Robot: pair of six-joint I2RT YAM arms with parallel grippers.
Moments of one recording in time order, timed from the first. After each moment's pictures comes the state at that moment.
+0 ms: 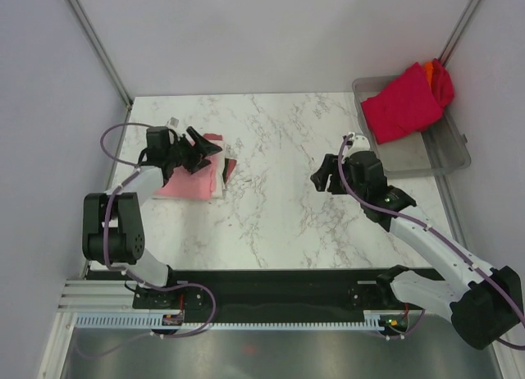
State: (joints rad) left arm 0.02 1.60 0.91 0.09 0.56 -0.77; right arm 0.49 1.06 0.78 -0.23 0.04 0.48
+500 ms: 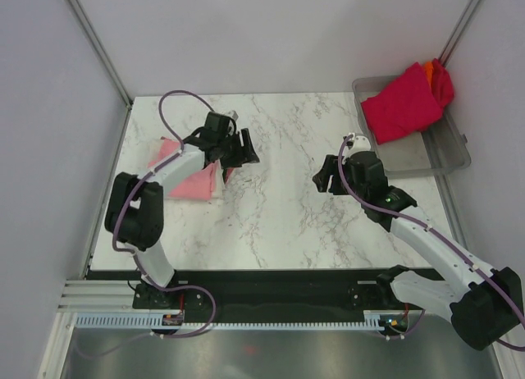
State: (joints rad) left arm -0.37 1.70 1.26 -0.31 0.23 -0.53; right arm 0.48 1.05 0.78 -0.24 0.04 0.46
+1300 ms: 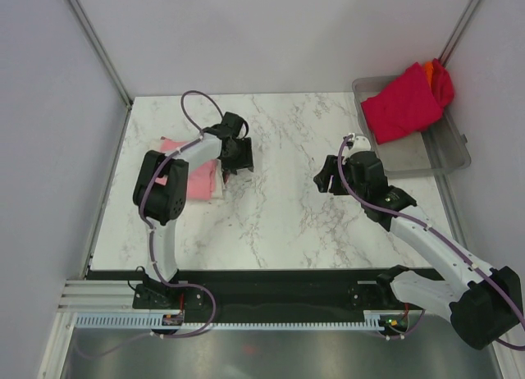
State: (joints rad) left arm -0.39 2.07 1.50 -0.55 0.07 -0.45; right arm 0.47 1.06 0.78 -0.25 0.05 0.46
